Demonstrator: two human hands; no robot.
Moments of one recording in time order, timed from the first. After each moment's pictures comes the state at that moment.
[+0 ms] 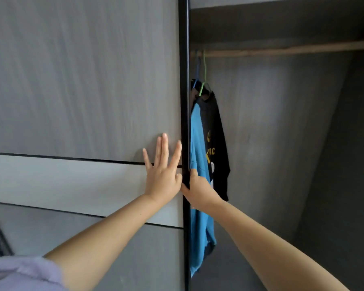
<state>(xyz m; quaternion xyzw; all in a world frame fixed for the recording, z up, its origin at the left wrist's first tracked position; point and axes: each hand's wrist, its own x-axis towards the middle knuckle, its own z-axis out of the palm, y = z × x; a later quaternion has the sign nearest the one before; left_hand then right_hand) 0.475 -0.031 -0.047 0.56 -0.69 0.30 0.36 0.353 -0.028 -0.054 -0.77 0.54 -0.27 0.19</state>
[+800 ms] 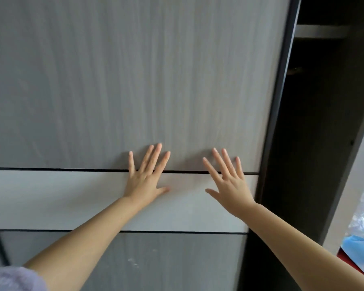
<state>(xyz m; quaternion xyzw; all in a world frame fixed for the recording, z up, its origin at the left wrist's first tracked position) 0.334 -0.020 -0.042 0.51 -0.75 0.34 0.24 0.081 0.028 -0.037 -0.74 0.52 -0.23 -0.35</state>
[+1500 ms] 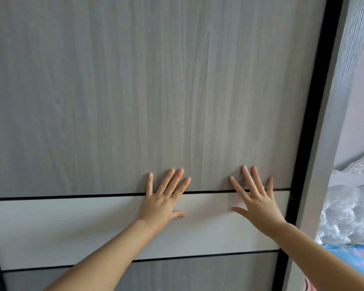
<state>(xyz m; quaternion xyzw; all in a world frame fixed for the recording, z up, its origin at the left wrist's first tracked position) 0.206 -0.034 -0.053 0.41 -0.78 0.38 0.27 -0.077 0.035 -0.040 -0.70 0.61 -0.14 -0.35</state>
